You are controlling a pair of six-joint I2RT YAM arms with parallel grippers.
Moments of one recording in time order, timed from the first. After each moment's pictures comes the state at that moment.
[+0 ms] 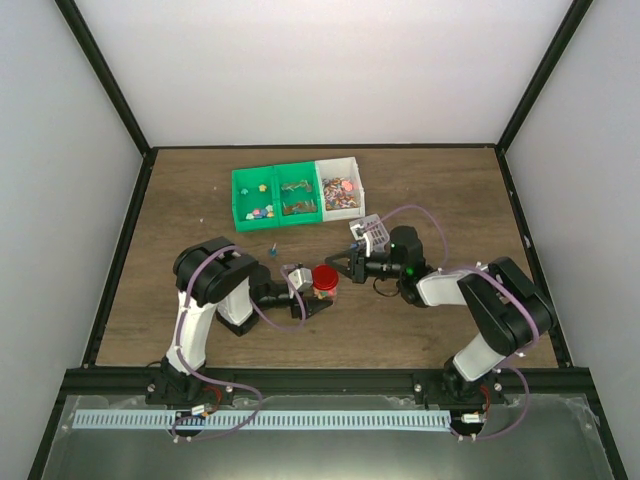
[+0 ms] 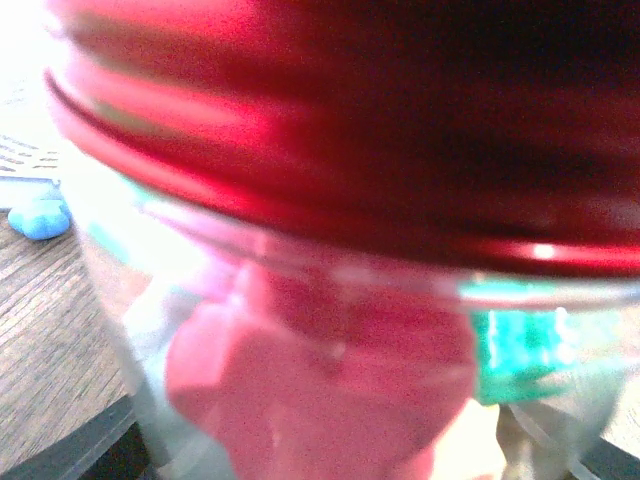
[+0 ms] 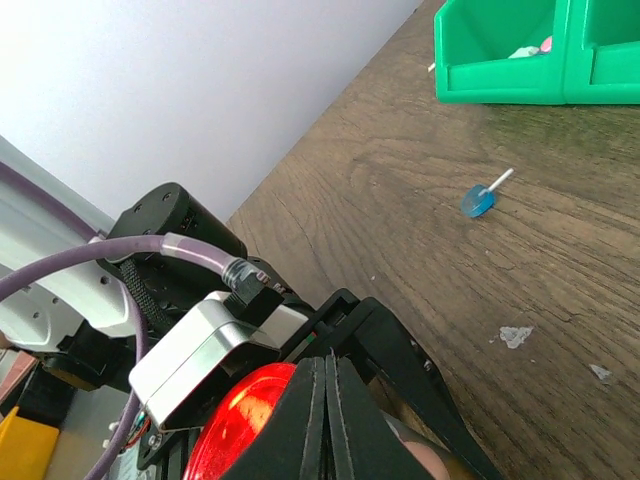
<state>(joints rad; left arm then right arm) -0.63 2.15 0.38 1.55 0.73 -0.01 0.50 1.59 0.51 0.80 -0.87 0.52</state>
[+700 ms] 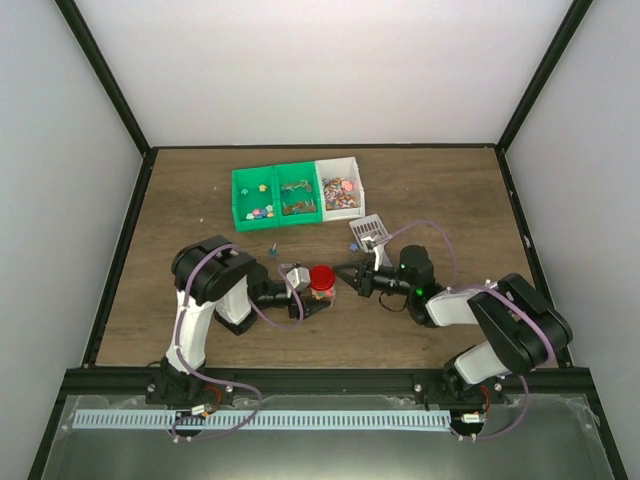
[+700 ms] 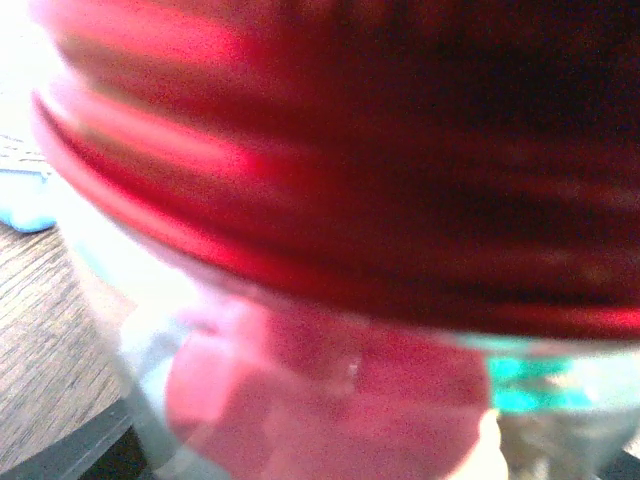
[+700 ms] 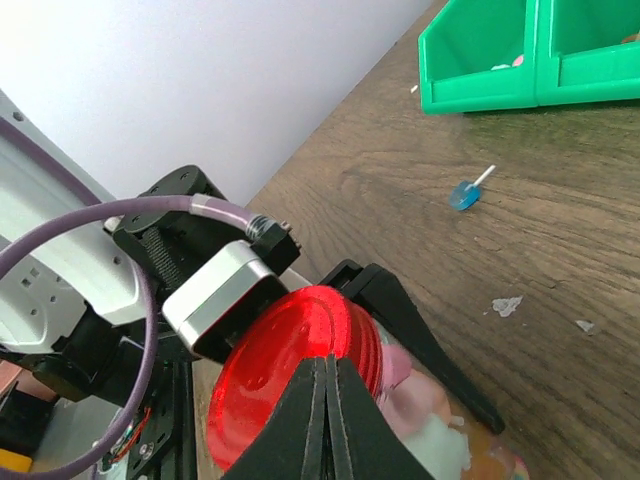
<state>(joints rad) -0.61 2.15 0.38 1.55 0.78 -0.02 0.54 1.48 0.34 0.94 -0.74 0.57</state>
